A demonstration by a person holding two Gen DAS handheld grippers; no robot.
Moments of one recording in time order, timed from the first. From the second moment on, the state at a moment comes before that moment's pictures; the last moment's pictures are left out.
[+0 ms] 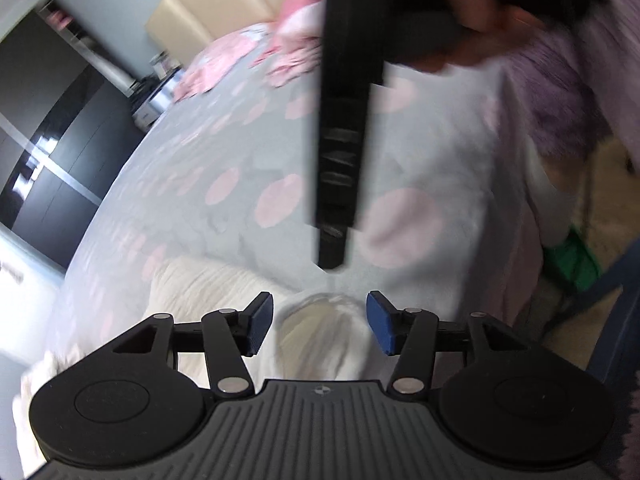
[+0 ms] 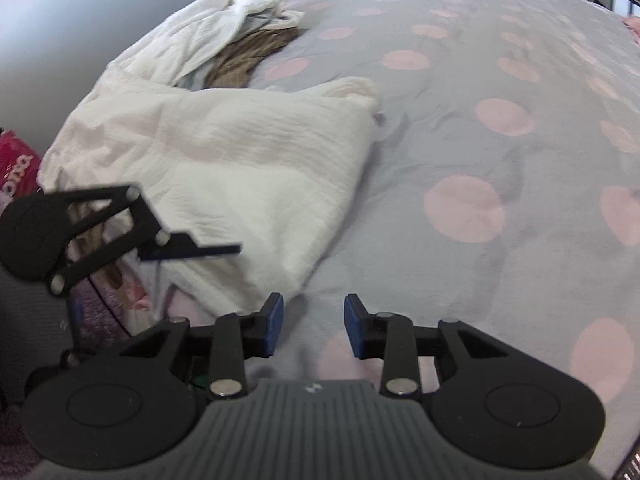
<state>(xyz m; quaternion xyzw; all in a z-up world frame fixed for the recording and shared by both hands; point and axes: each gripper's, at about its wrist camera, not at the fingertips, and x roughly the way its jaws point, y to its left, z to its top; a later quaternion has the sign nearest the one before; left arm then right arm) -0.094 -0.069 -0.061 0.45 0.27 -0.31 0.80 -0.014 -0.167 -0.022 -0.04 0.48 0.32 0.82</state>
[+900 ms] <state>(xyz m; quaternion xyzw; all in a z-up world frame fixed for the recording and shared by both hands) -0.062 -0.025 -0.028 0.27 0.41 -0.25 0.83 0.044 -0.145 0.014 -0.14 0.41 0.38 0.82</state>
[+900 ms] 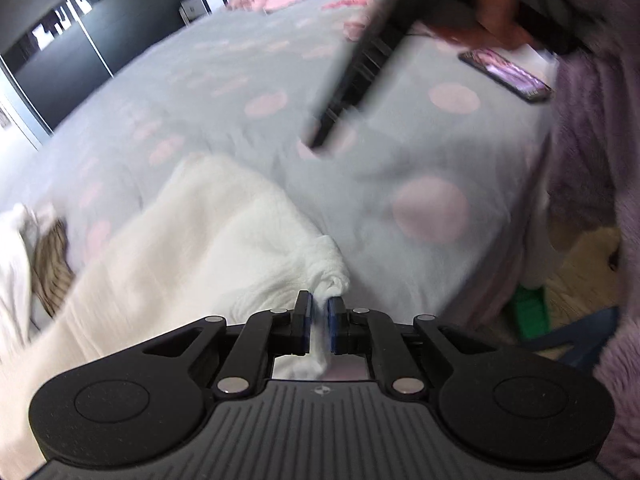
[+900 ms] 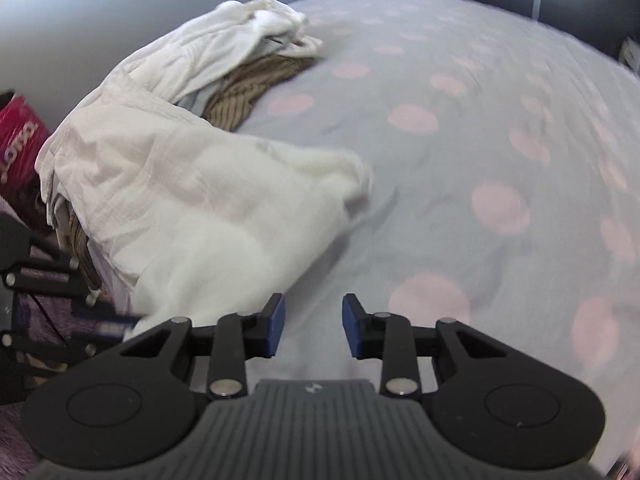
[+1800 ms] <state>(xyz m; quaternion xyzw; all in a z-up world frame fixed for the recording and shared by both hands) -0.031 -0.015 -0.071 0.16 0.48 -0.32 0.80 0.104 -0.042 -0.042 -0.14 0.45 0.52 0.72</state>
